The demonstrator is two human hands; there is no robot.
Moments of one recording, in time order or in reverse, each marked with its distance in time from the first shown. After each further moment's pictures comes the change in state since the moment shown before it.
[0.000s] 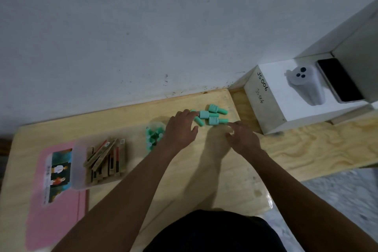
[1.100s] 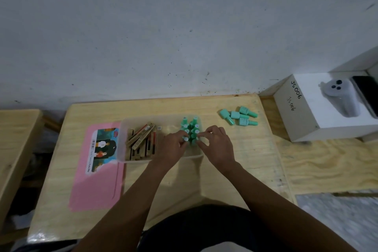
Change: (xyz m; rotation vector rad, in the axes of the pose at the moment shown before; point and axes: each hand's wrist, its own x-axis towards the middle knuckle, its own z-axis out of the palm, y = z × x) left_hand -0.121 -0.093 -0.015 -0.238 0.109 -0.259; right_hand -0.068 -0.150 0.065 0.106 0.238 -0.396
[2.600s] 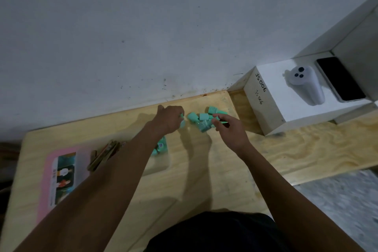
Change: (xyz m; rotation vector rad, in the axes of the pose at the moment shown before) left_hand 0.141 0.100 0.022 0.426 -0.327 0.153; right_hand 0.033 0.120 -0.086 0.772 0.060 0.398
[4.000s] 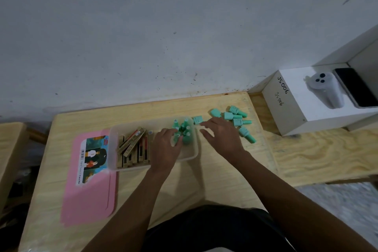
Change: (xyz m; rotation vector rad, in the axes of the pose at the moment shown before) left_hand -0.137 -0.061 0.074 -0.410 0.651 -0.208; right_hand -0.040 -0.017 0.093 -0.838 -0.004 -0.643
